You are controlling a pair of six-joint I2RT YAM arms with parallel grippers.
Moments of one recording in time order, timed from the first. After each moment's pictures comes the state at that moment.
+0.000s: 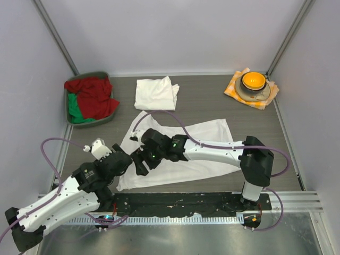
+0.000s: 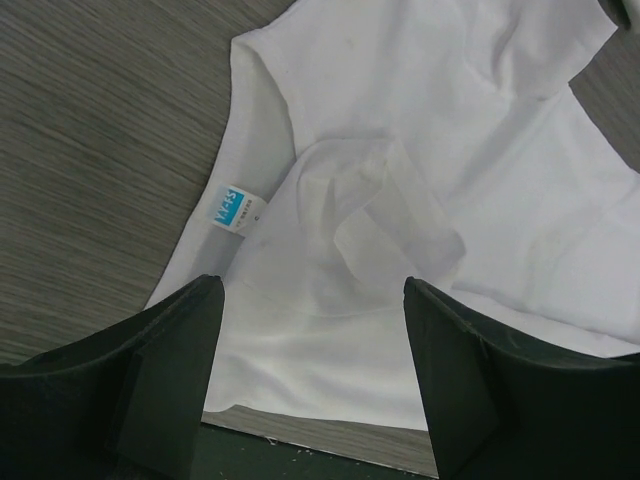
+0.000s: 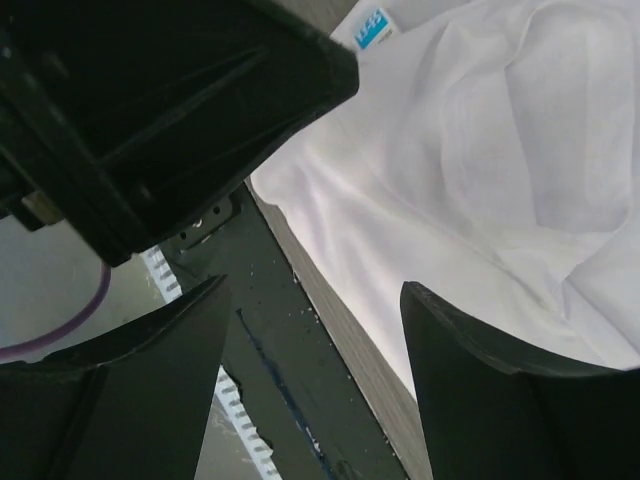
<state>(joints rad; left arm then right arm) -0.90 0.58 0.59 -1.02 -0.65 -1.41 1.16 1.76 1.33 -0.36 -0.20 0.40</state>
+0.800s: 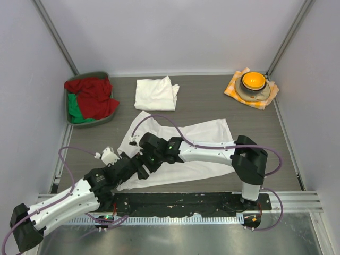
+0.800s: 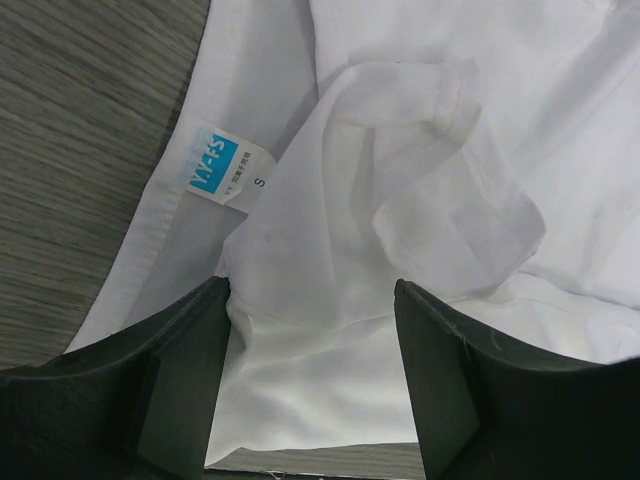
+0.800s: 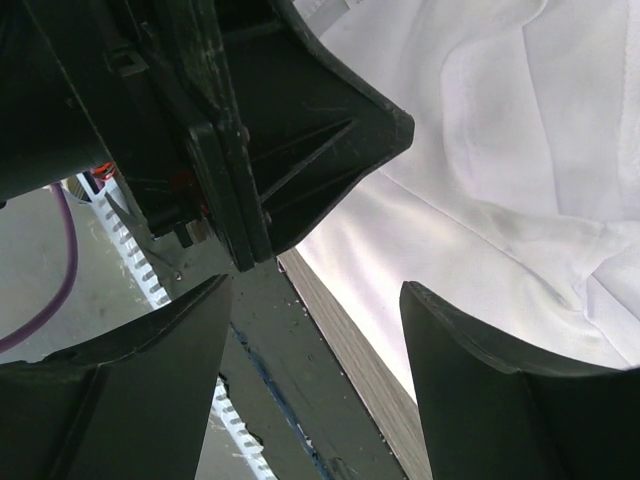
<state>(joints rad) -0.90 0.59 0.31 -0.73 -0.52 -1.44 1.20 1.81 1.33 -0.39 -0.21 0.40</state>
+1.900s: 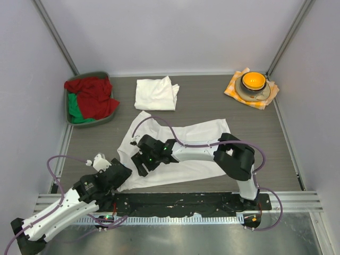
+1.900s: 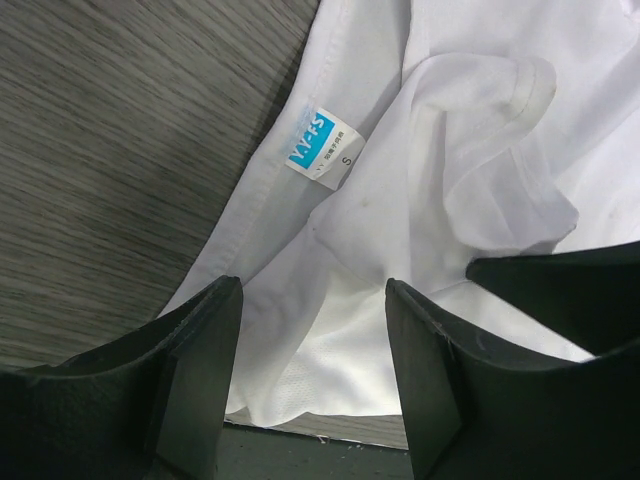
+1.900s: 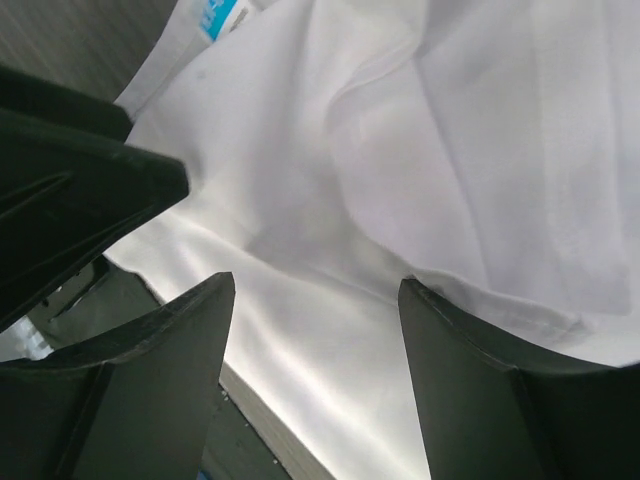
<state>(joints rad) -0.90 0.31 0.28 -1.00 -0.50 -1.52 1.17 1.96 1.31 -0.26 -0.14 0.39</state>
